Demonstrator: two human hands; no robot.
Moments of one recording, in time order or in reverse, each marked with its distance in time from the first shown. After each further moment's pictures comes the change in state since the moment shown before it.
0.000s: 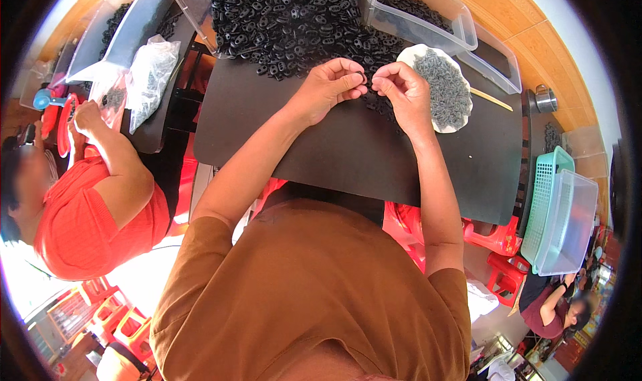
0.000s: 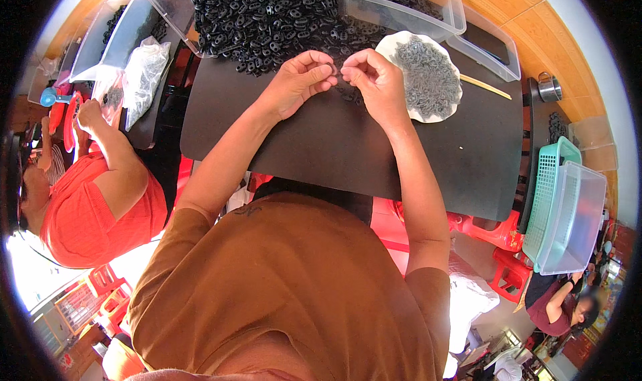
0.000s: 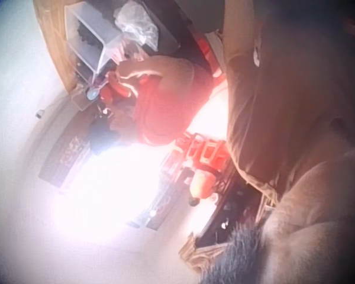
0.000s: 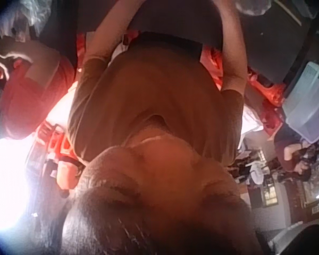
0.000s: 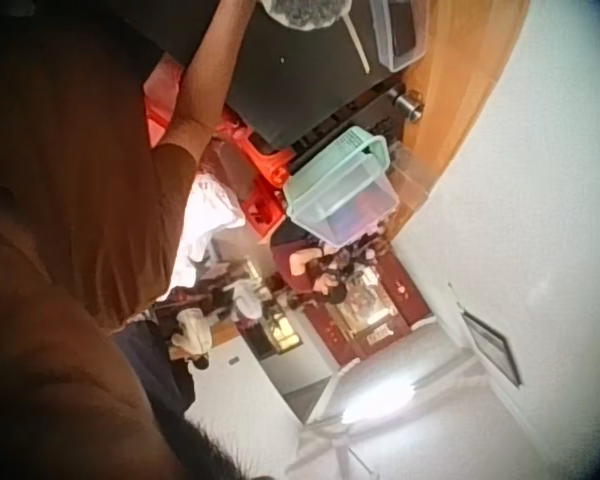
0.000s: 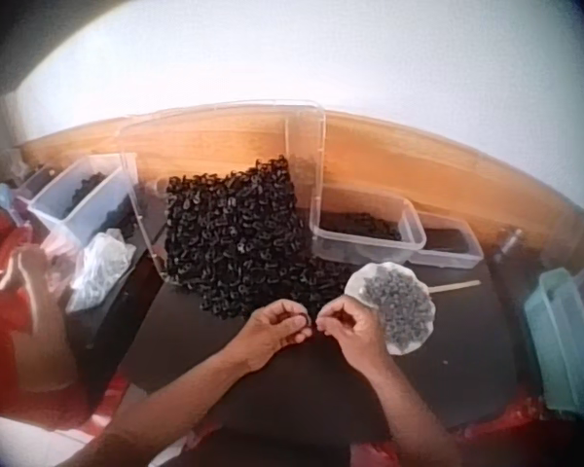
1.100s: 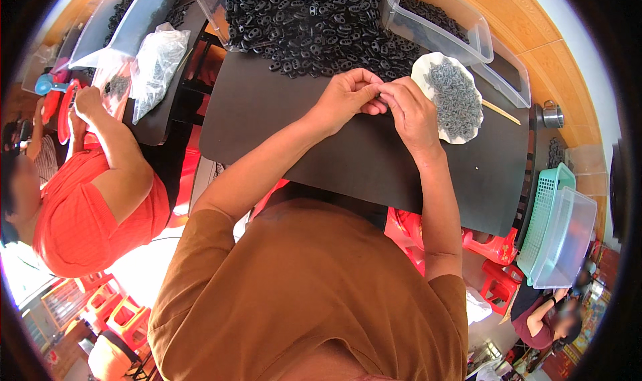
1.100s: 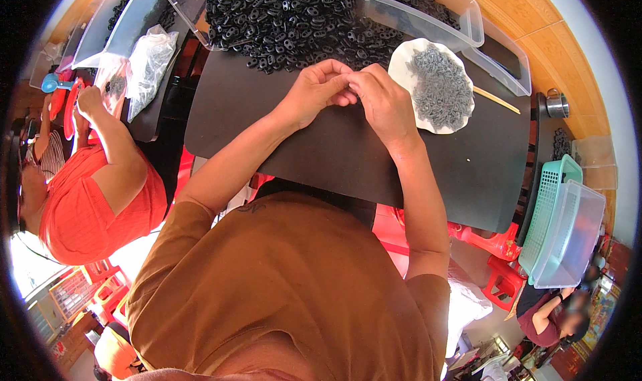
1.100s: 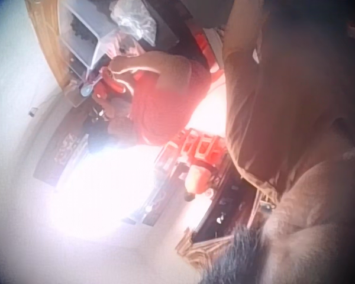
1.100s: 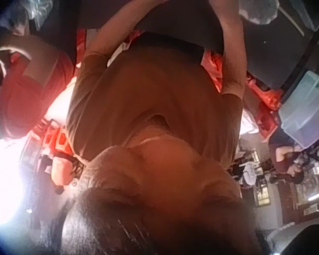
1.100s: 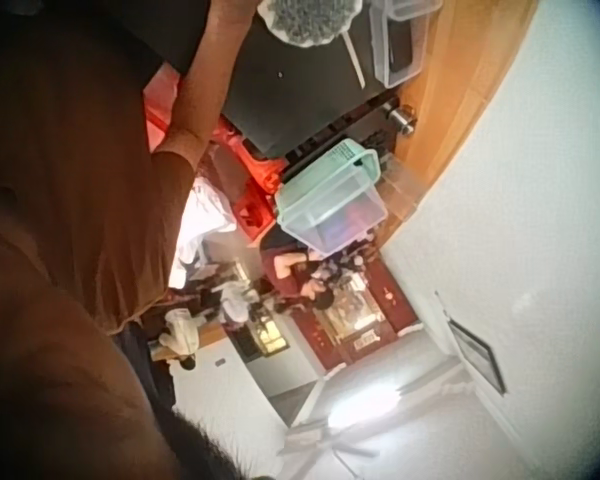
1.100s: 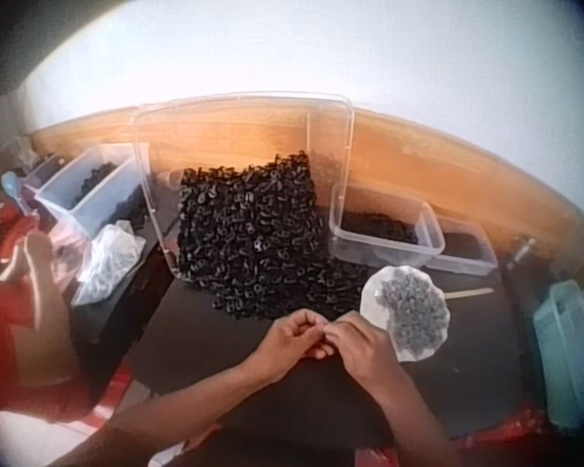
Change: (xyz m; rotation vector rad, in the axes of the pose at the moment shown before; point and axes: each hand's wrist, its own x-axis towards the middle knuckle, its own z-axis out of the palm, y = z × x) left_hand -0.005 -0.011 0.013 0.177 0.059 -0.004; right_hand -0.006 -0.015 0.012 -0.664 -0.046 -0.485
